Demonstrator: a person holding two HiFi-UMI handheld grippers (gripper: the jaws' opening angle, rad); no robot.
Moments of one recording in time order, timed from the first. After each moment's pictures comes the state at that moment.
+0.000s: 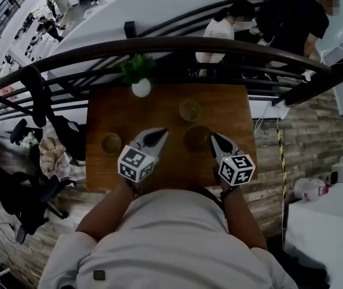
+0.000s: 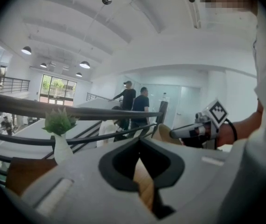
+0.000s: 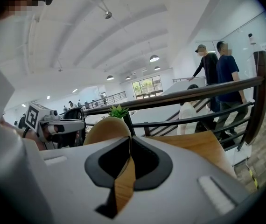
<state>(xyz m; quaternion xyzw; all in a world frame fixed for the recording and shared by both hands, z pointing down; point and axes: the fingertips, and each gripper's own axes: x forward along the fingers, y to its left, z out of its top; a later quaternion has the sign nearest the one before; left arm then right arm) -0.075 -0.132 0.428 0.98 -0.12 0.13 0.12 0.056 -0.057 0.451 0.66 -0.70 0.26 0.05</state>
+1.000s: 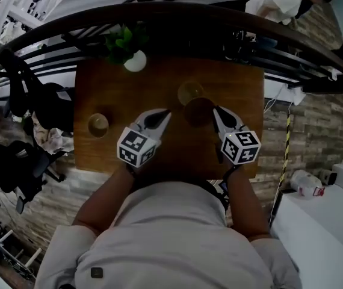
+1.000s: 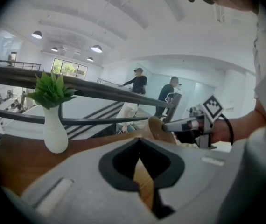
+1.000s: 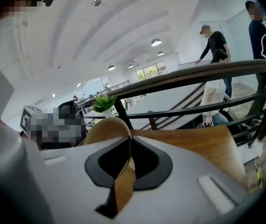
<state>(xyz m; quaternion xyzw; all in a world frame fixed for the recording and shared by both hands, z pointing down) 0.017 -0.208 0.536 0.95 -0.16 0.19 0.20 0.150 -0.174 0.550 0.60 -0.72 0.33 0.08</state>
